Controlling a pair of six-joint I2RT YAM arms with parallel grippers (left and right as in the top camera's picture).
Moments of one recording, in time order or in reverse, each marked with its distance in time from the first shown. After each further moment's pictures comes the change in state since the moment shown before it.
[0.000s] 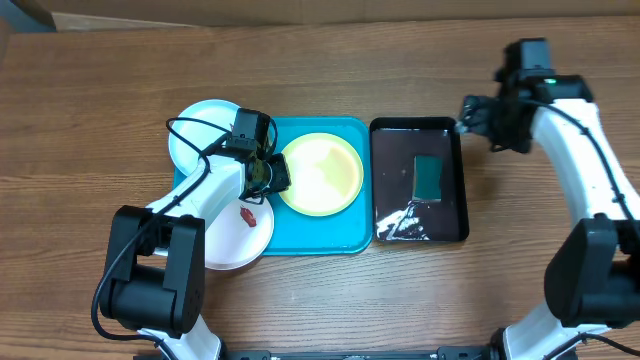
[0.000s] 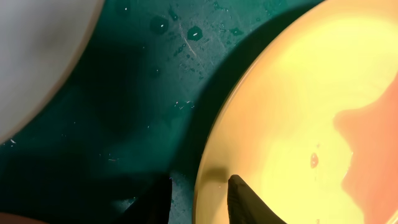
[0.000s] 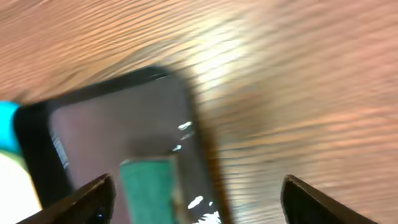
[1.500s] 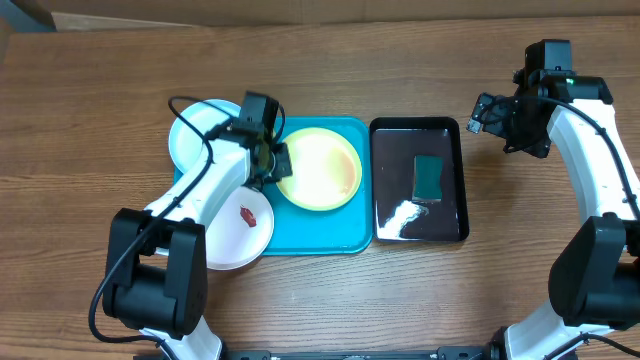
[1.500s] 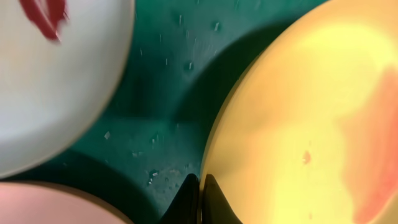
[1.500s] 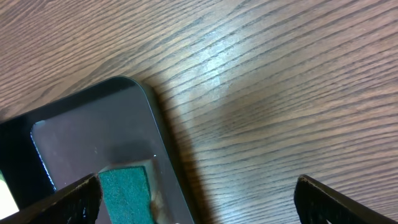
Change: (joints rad) left arm -0.035 0.000 0.159 -0.192 -0.111 0.034; right arm -0.054 0.000 0.000 -0.013 -0.004 0.005
